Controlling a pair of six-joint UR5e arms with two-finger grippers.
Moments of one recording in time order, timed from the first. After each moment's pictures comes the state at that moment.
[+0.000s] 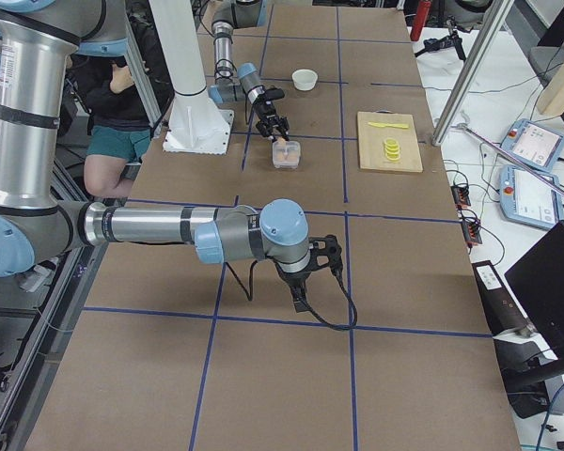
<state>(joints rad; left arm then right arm) -0.16 -2.33 -1.25 -2.92 -1.19 -0.64 1.58 -1.78 1.82 -1.42 2.39 -0.04</state>
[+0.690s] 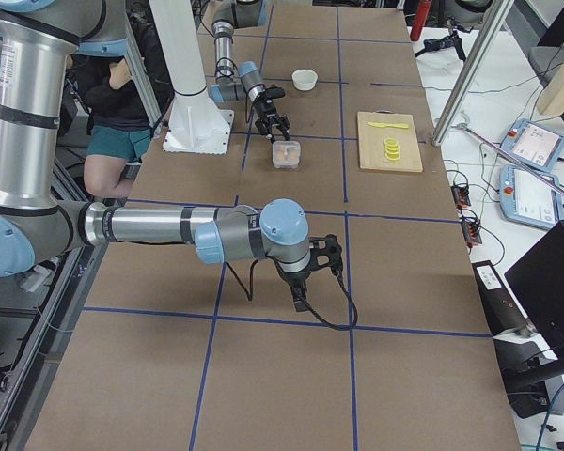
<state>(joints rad) -0.17 -2.33 -1.27 -2.92 -1.24 -0.64 1.58 -1.78 1.82 -1.42 2.39 -0.04</state>
